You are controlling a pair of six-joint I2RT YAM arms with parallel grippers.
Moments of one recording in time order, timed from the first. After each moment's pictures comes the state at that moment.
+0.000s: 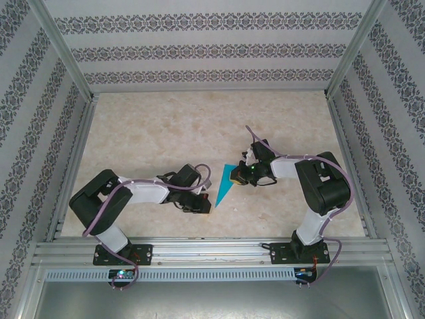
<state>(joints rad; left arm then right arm) -0.74 1.63 0.67 -0.13 0.61 -0.66 0.34 1.76 0.78 -0.11 -0.68 0.75</state>
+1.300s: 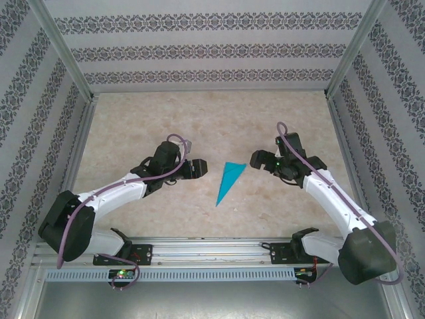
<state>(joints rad) -0.57 1.35 0.72 -0.02 0.28 -0.67 0.27 1.13 0.81 -0.64 -0.11 0.59</state>
